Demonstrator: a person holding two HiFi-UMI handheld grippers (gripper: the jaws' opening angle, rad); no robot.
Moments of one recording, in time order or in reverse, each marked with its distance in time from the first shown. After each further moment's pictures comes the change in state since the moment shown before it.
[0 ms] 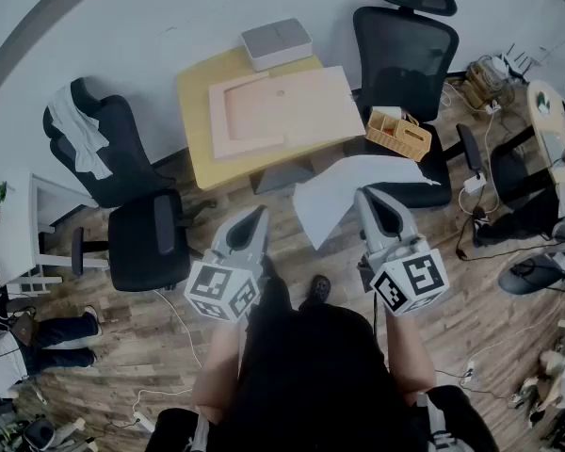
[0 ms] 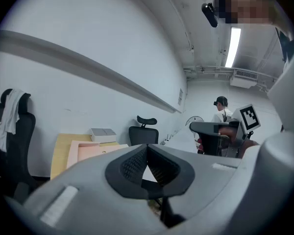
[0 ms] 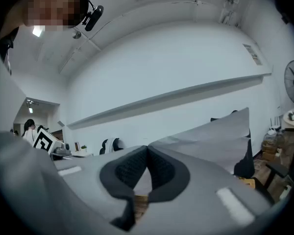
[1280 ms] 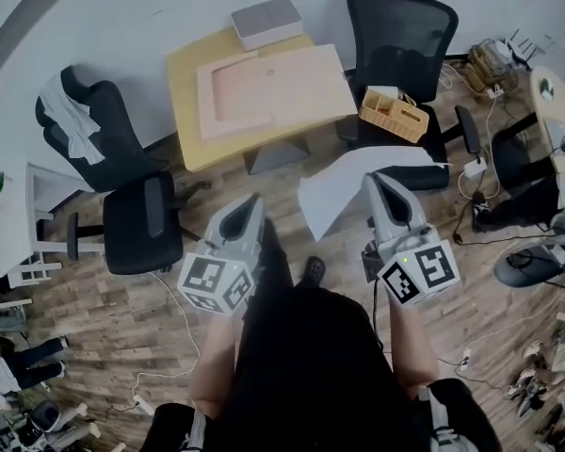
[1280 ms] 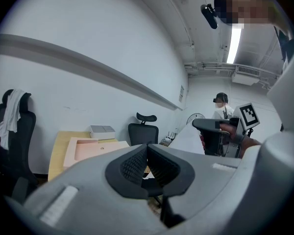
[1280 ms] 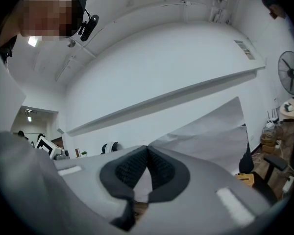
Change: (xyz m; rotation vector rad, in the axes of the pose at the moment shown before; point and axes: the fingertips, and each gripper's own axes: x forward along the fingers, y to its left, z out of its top) left arm 0.016 -0.032 -0.011 0.008 0.029 0.022; right arm -0.031 -0.044 0.006 0.072 -0.031 -0.008
